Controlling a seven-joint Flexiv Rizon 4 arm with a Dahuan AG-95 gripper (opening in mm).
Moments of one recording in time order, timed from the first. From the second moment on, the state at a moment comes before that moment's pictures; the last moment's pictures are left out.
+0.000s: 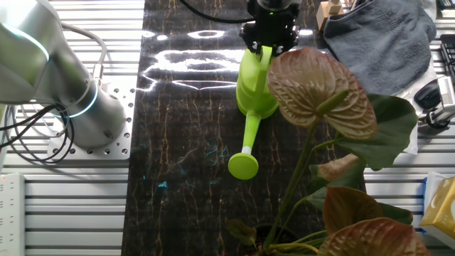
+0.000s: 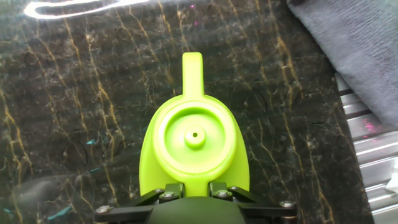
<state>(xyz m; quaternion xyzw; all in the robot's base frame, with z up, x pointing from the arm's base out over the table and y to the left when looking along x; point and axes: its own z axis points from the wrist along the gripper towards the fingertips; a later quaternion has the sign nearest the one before) 0.449 0.070 0.199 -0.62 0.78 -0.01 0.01</state>
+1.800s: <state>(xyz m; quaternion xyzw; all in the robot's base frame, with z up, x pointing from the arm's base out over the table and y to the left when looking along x) 0.448 0.060 0.230 -0.62 0.78 0.00 0.01</state>
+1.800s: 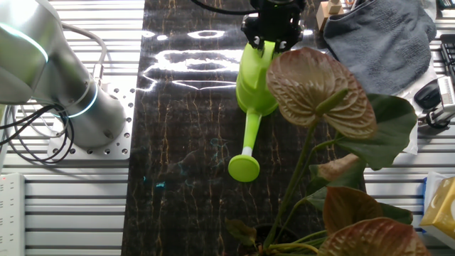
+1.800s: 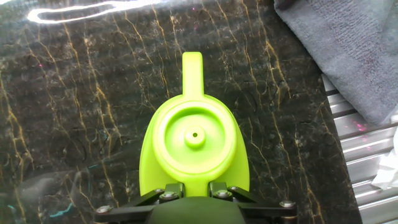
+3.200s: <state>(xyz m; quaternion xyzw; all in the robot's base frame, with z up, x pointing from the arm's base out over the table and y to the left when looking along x) 0.454 0.063 0.254 -0.62 0.78 0.01 0.00</state>
